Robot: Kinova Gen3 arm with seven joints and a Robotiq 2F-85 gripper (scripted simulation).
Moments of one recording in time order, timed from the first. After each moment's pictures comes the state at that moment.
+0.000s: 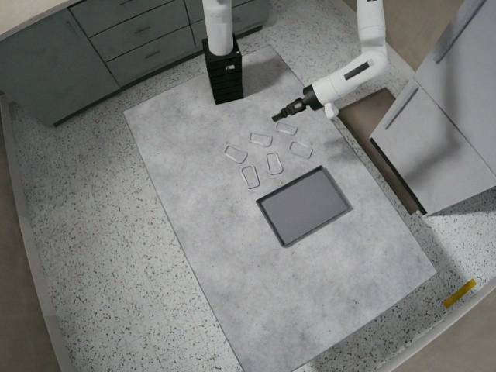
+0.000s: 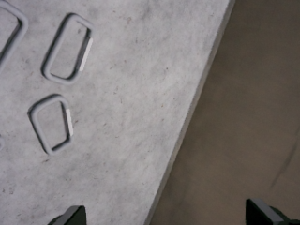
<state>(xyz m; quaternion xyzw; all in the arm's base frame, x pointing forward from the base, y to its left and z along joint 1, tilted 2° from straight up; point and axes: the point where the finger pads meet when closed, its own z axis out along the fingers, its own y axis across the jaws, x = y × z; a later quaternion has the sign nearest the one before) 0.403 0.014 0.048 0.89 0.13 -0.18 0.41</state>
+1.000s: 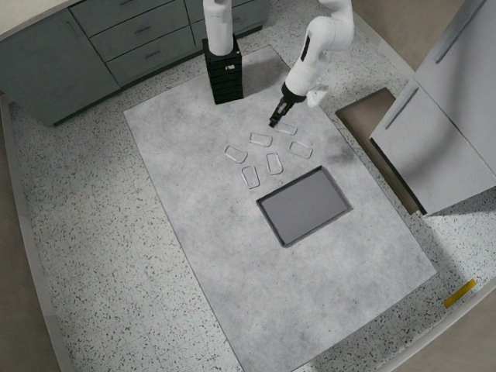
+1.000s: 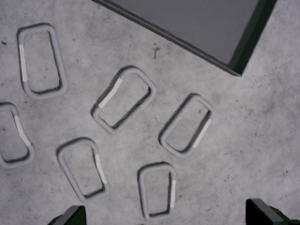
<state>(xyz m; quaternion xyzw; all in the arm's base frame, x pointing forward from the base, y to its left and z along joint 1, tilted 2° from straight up) 0.401 0.018 0.043 0.95 0.26 -0.06 0.14</state>
